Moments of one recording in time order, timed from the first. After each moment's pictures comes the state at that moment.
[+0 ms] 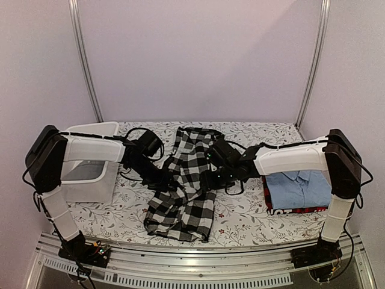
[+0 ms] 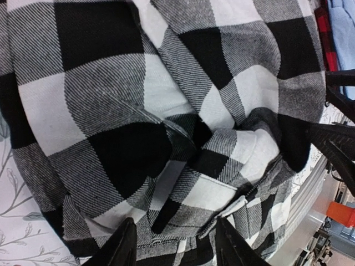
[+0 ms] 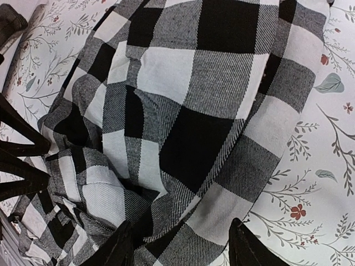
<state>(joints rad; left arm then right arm) -0.65 1.79 1.12 -0.51 0.42 -0.42 0.95 1.88 1.27 -0.36 0.10 0.60</state>
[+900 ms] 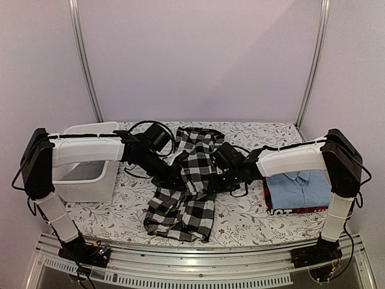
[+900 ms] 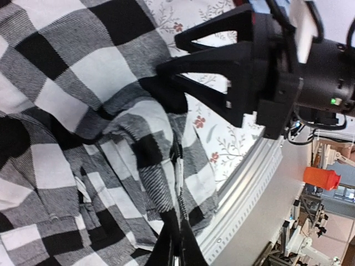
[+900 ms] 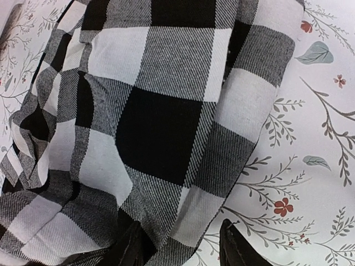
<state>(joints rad) -0.77 1.73 1.21 -0.57 0.54 -0.44 0.91 1.88 1.20 -0.34 0.07 0.62</state>
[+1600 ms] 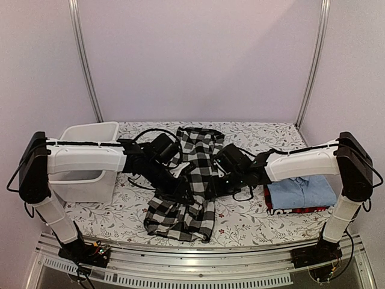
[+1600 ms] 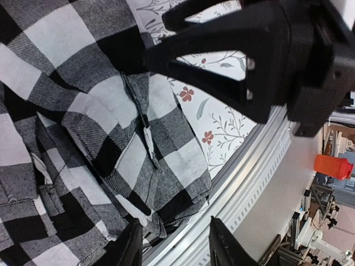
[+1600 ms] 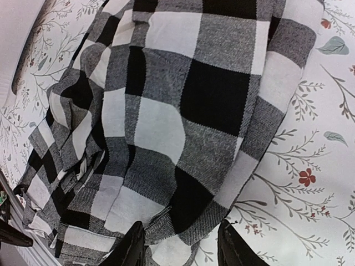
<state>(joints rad) -0.91 1.68 1.16 -0.57 0.48 -0.51 0.95 1.77 1.11 -0.29 0.02 0.62</state>
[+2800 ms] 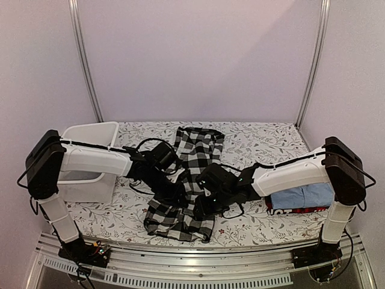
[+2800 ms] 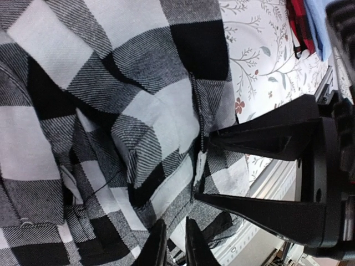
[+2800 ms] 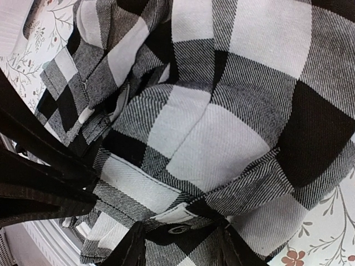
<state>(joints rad) -0.85 1.76 1.07 -0.44 0.47 -0.57 1.11 1.85 1.12 -0.27 -0.05 0.74</state>
